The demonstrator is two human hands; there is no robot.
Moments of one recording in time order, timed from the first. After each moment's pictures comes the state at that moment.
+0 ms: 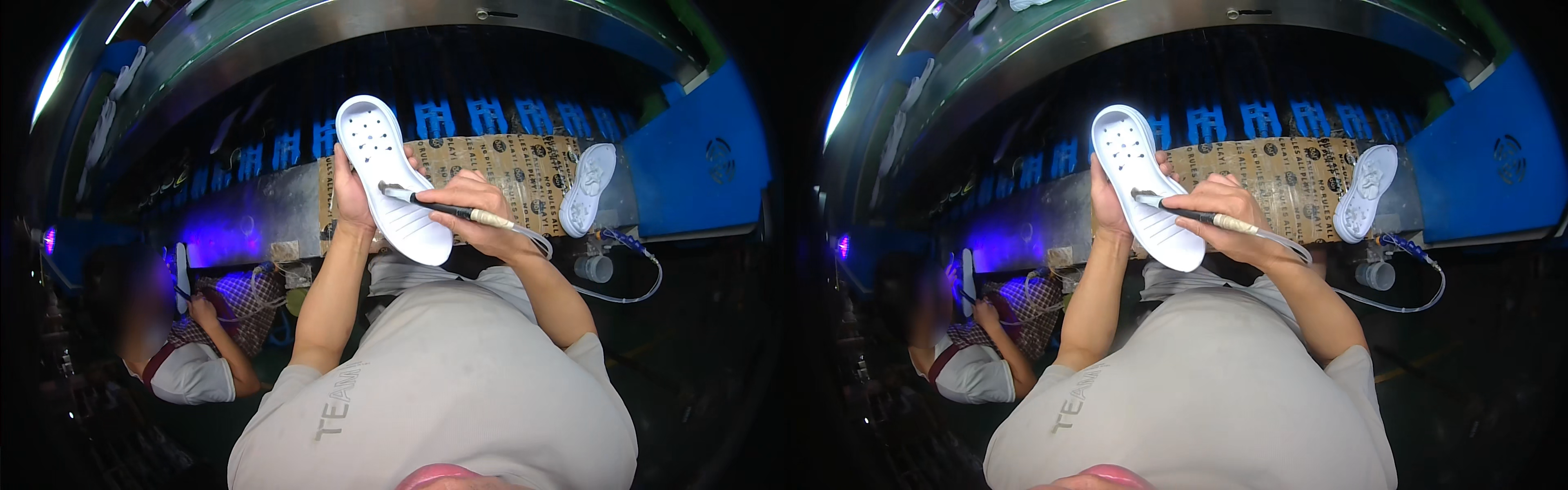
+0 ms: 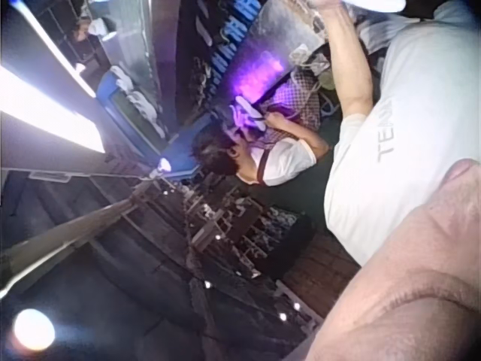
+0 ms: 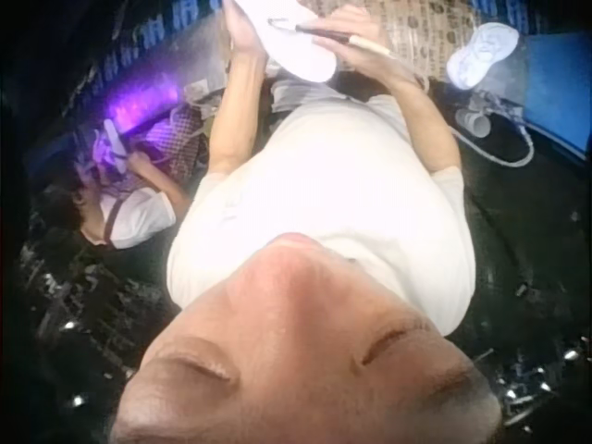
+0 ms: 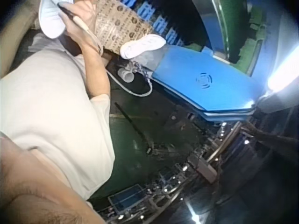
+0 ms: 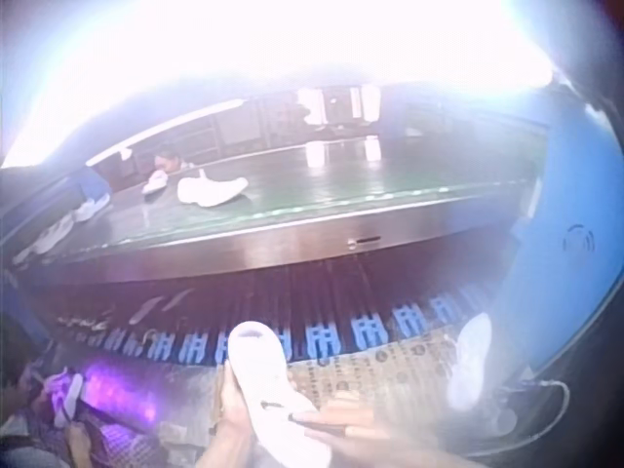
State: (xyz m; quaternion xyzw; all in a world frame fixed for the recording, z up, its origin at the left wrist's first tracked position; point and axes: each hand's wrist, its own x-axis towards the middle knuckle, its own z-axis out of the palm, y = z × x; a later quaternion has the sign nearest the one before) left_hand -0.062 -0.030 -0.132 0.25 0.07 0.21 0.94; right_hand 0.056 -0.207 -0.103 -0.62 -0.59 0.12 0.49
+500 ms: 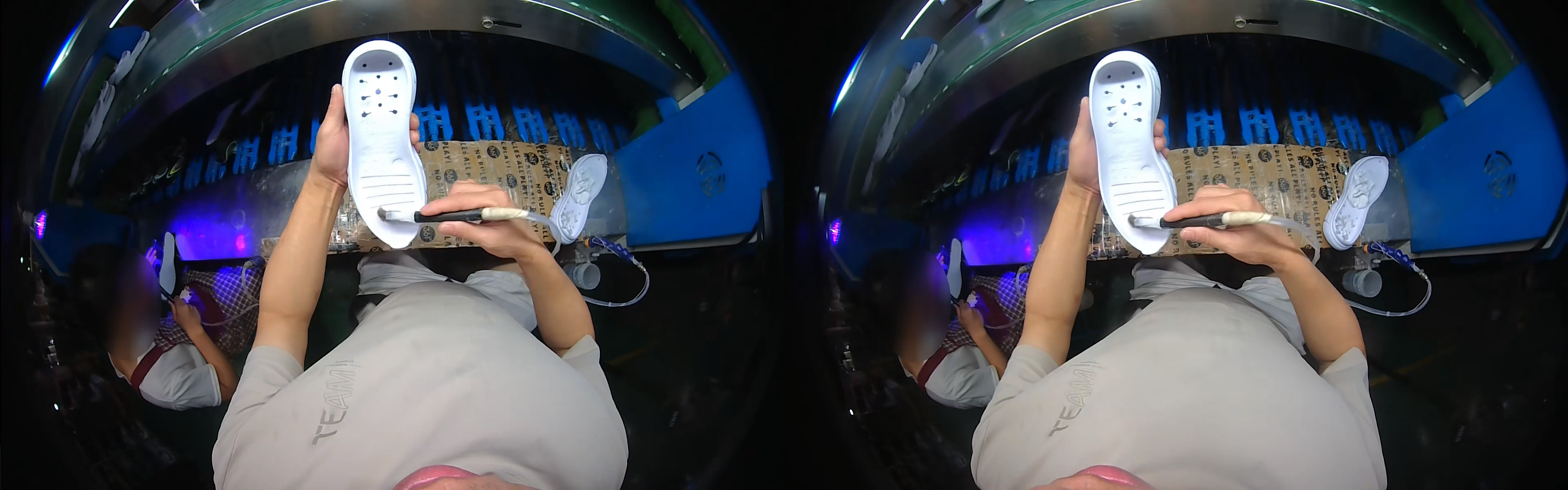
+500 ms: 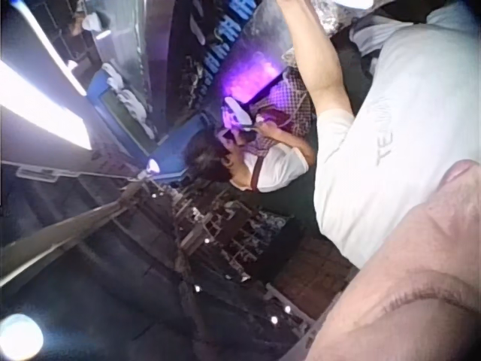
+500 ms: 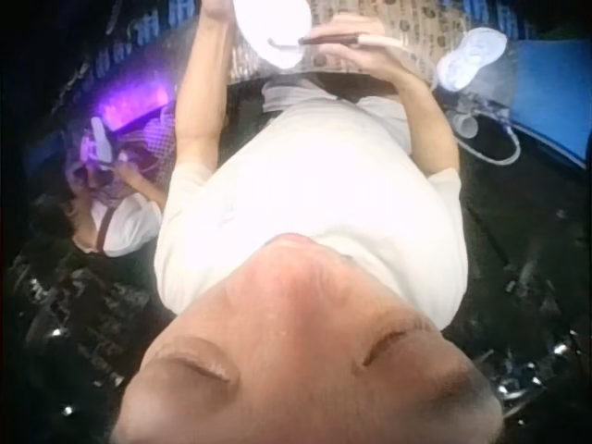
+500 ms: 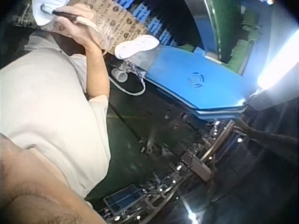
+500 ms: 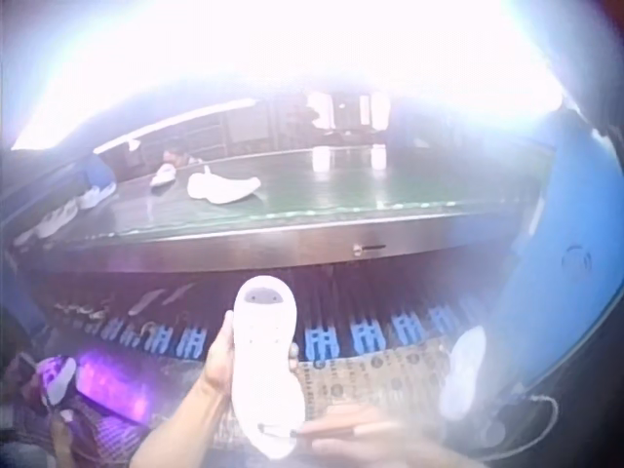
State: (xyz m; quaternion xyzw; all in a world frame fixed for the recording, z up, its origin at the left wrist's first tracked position) left_hand -0.035 0.029 -0.092 0.37 0.00 0.12 0.92; right_hand 0.068 -0.214 -0.082 -0.58 -0.57 0.30 0.50
